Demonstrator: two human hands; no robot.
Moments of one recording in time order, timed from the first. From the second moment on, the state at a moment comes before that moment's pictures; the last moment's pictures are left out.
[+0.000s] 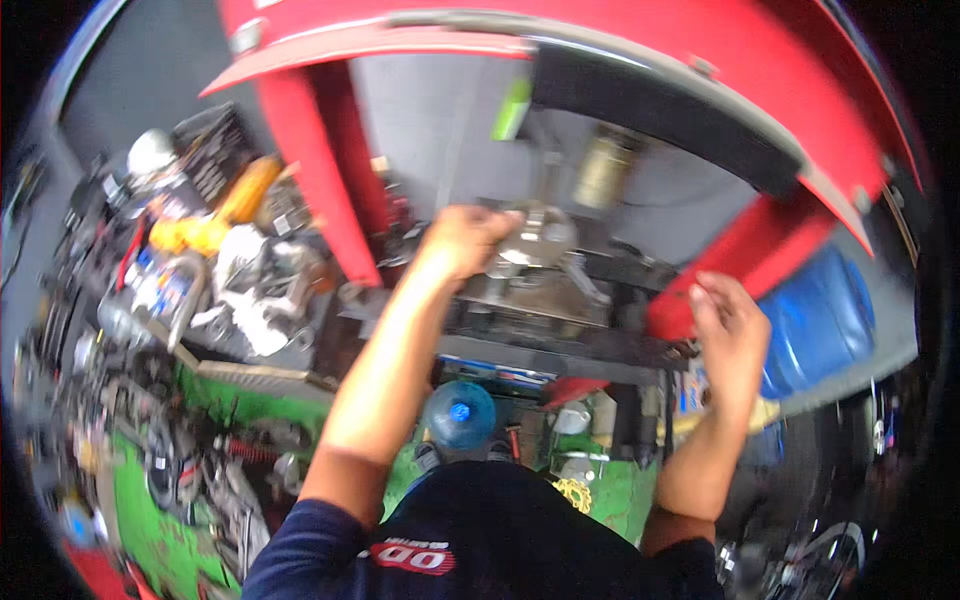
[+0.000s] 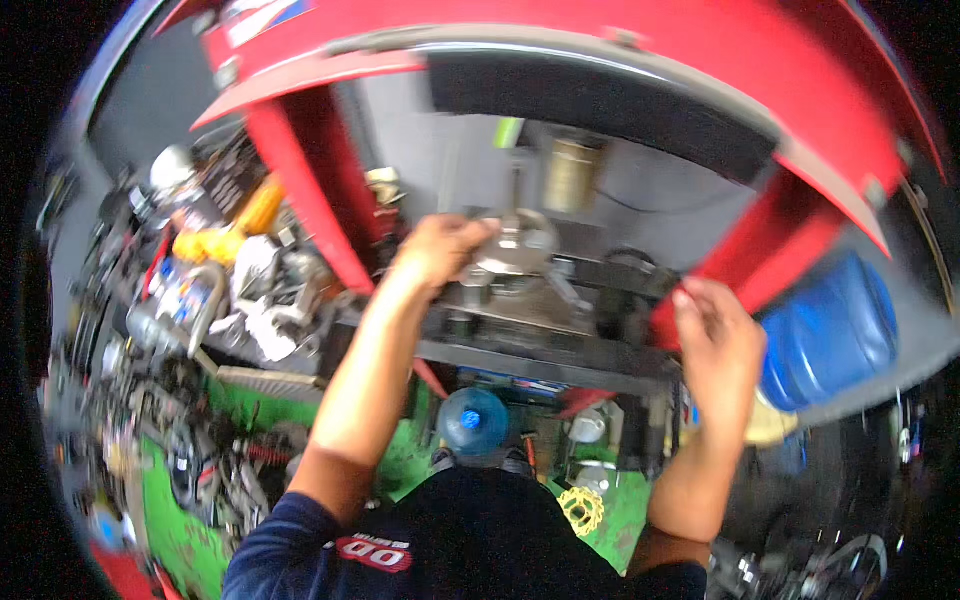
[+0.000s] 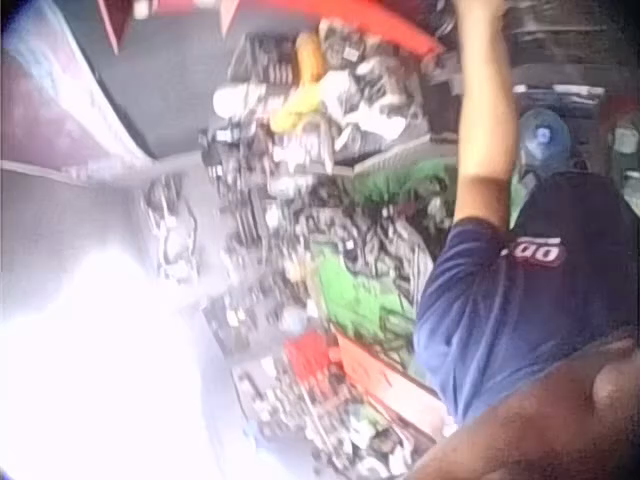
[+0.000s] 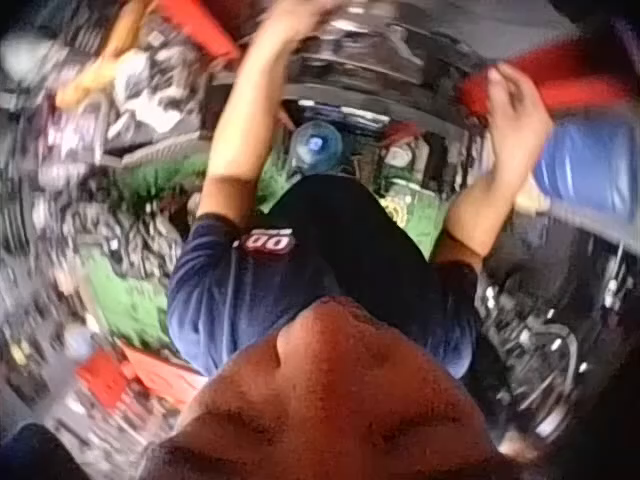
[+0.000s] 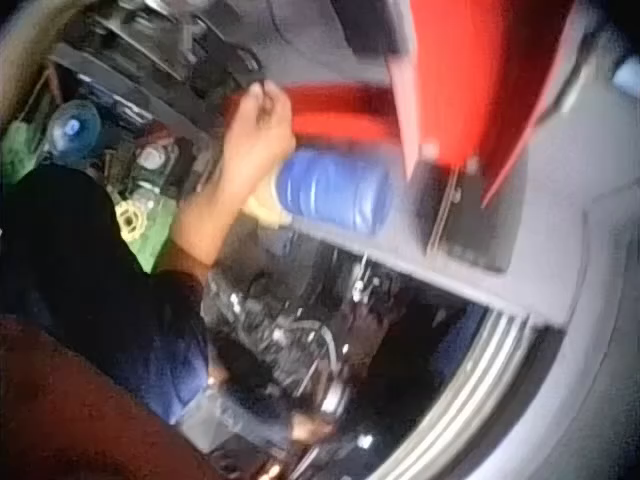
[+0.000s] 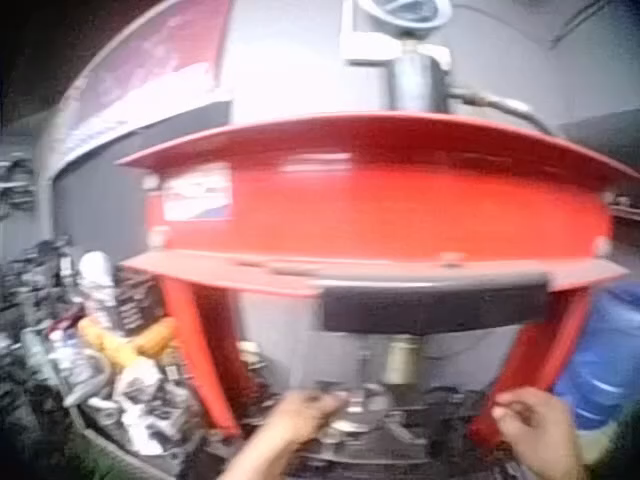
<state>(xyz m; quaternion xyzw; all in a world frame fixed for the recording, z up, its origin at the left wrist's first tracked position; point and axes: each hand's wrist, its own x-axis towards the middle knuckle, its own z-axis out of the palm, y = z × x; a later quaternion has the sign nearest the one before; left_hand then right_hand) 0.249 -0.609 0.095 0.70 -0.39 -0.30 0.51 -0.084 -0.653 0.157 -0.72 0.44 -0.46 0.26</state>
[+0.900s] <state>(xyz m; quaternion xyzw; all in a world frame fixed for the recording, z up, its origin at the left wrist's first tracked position) 0.255 -0.617 0.093 0.65 -0.39 -0.35 0.55 -0.051 -0.814 0.085 -0.93 0.36 0.00 -0.06</state>
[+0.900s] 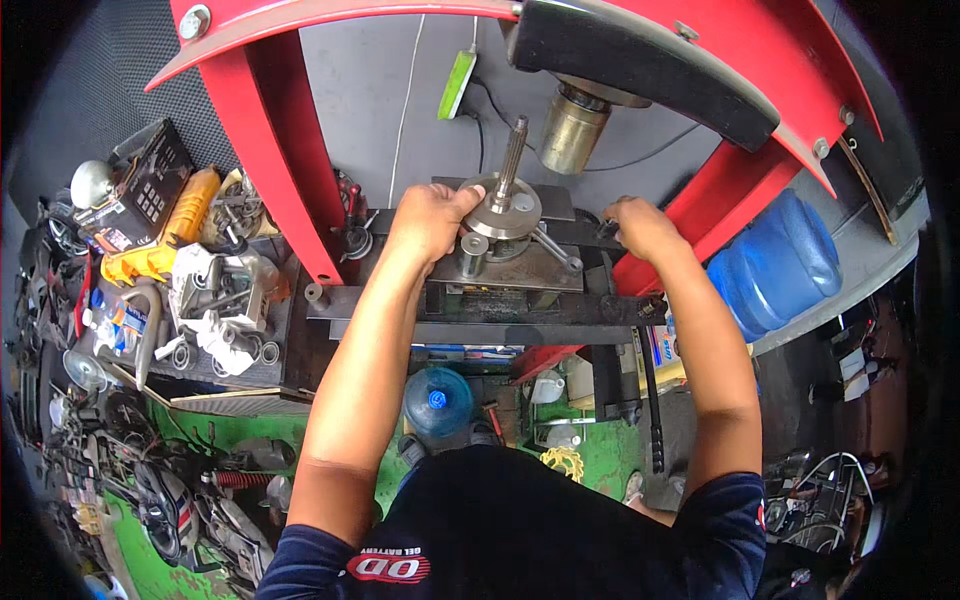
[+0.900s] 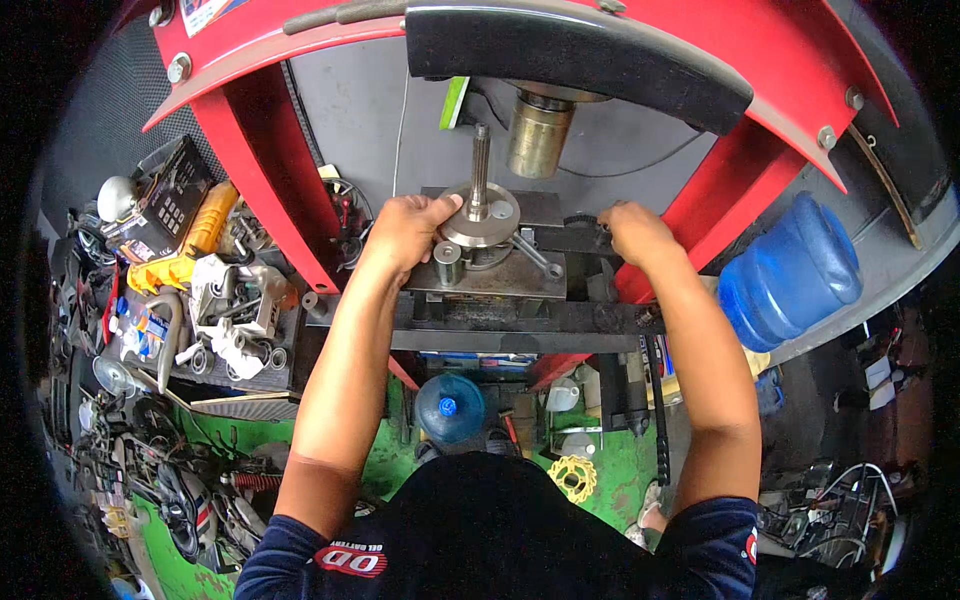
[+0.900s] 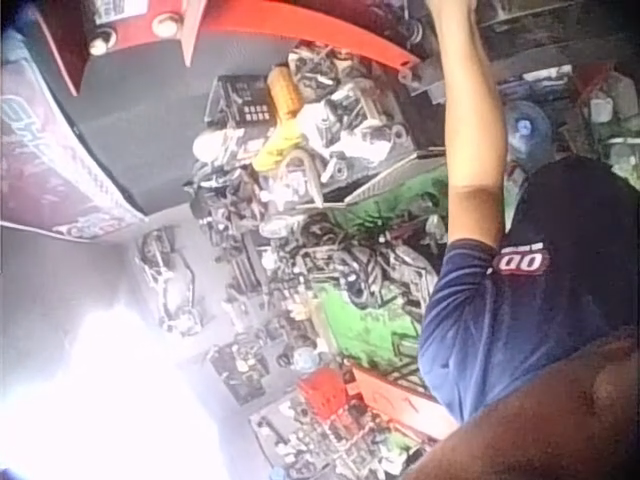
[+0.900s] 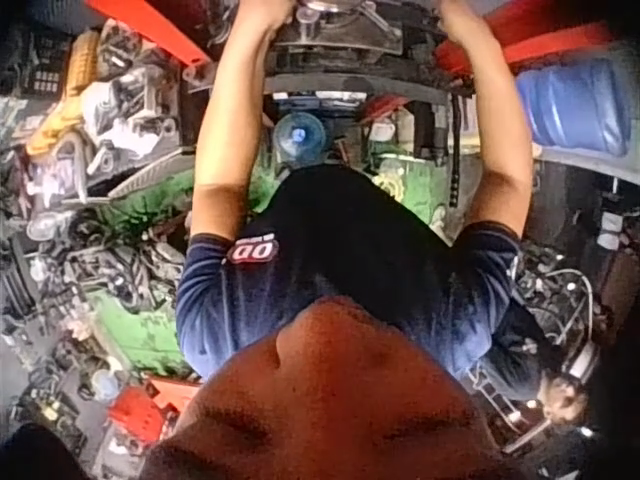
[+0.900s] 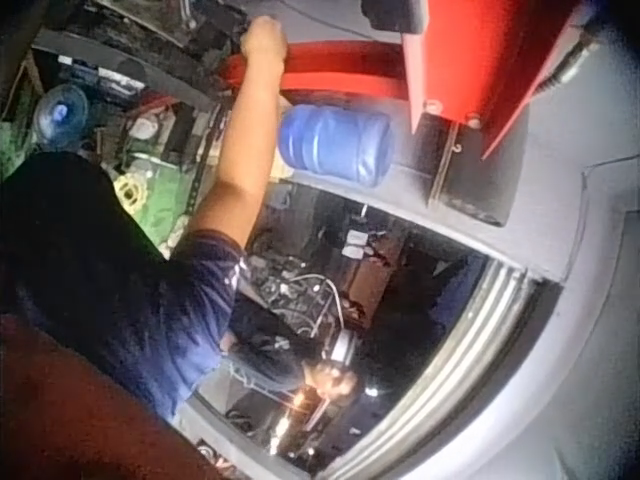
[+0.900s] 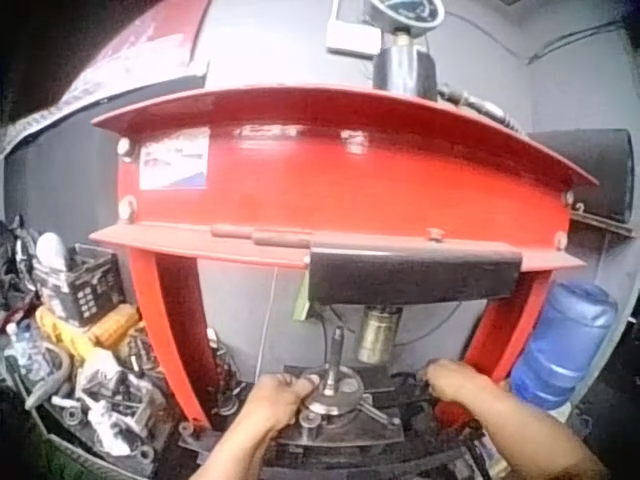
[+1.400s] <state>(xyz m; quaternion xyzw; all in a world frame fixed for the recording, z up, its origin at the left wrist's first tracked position) 0.250 -0.613 0.100 0.67 -0.39 -0.35 0.53 -0.020 -0.780 0.110 -0.82 0.33 -0.31 0.36</state>
